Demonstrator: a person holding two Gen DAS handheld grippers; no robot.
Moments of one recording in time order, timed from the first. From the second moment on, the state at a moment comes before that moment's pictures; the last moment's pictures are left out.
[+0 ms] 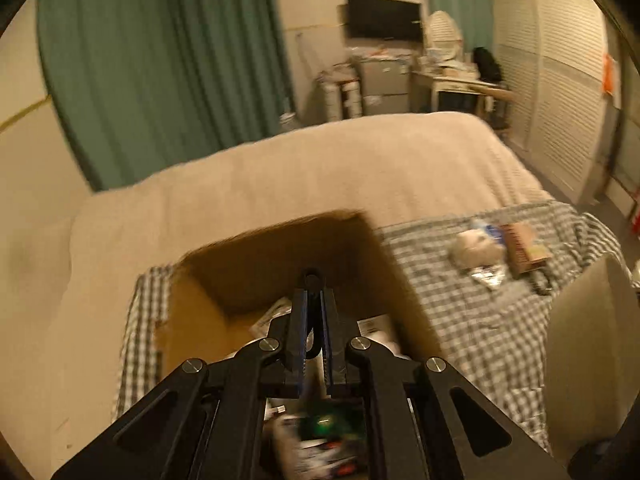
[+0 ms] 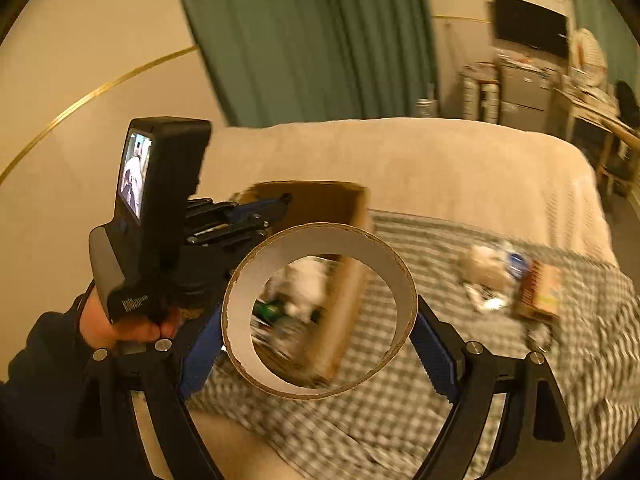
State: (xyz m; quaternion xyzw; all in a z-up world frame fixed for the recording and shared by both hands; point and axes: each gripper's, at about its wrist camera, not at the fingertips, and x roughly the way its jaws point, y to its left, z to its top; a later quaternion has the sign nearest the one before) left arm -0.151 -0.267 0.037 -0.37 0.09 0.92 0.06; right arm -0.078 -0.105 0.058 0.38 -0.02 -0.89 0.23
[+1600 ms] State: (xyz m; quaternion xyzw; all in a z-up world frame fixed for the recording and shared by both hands) left arm -0.131 -0.036 -0.058 -0.40 0.04 0.91 0.14; right arm -0.045 0.192 -0.016 0.38 -0.10 -0.92 -0.02
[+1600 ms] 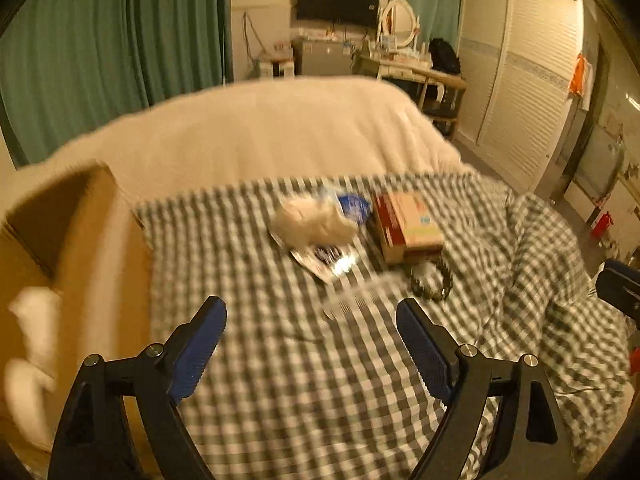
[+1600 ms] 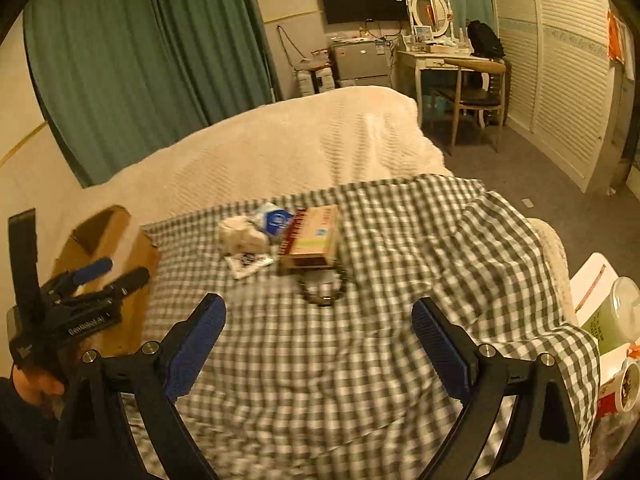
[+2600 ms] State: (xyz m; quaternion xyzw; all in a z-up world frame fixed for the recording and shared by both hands) left arm -0.277 -0.014 -0.152 -0.39 0.00 0.91 0.11; right arm -0.195 0.208 -0.185 0.49 -0.07 -0.87 -0.02
